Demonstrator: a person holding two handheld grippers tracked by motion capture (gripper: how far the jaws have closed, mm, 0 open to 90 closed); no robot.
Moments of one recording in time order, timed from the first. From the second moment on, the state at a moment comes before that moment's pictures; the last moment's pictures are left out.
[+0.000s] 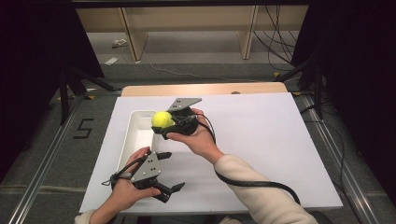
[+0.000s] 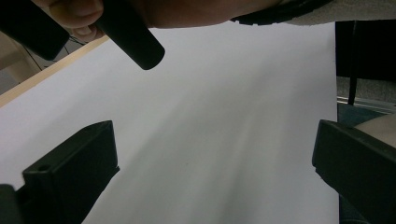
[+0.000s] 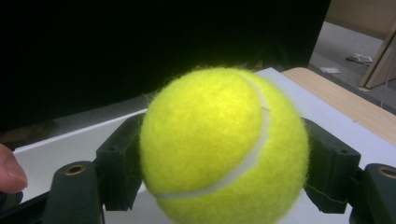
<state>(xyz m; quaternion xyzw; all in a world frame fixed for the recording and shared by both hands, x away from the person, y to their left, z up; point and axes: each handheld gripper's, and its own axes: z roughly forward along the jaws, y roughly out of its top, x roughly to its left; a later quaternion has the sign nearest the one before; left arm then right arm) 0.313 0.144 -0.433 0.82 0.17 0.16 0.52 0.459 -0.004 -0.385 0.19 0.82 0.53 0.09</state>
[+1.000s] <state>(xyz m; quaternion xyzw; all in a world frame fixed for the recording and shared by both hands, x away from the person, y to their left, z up) 0.313 0.145 -0.432 0.82 0.17 0.16 0.52 0.460 0.007 -0.384 0.19 0.82 0.53 0.08</state>
